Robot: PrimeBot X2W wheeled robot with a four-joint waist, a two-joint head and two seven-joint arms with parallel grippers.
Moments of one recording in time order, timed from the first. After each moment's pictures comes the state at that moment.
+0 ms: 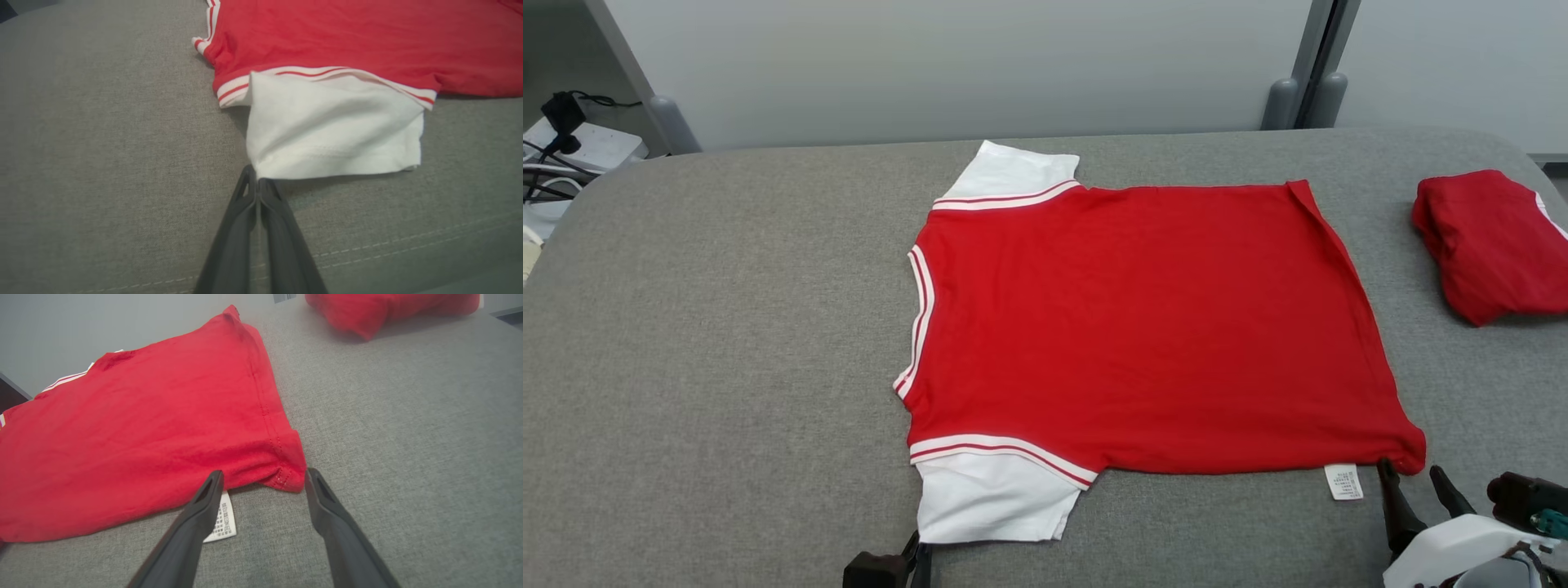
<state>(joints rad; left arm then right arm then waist) -0.08 0.15 -0.63 0.54 -0.49 0.30 -0.25 -0.22 -0.20 0.16 0.79 0.56 0.13 -0.25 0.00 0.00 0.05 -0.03</state>
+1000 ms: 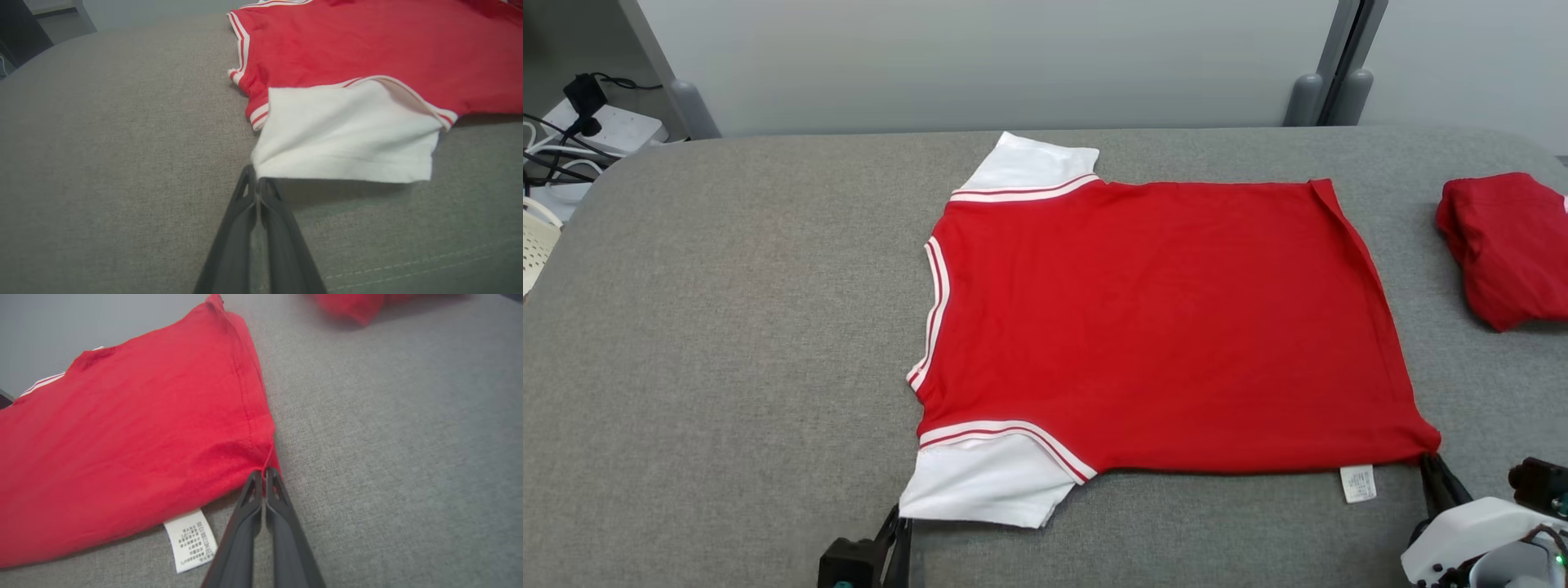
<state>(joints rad) -0.07 0.19 -0.59 0.46 -0.45 0.32 -0.25 -0.30 -0.22 0.20 0.91 0.66 0.13 -0.25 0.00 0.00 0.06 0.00</state>
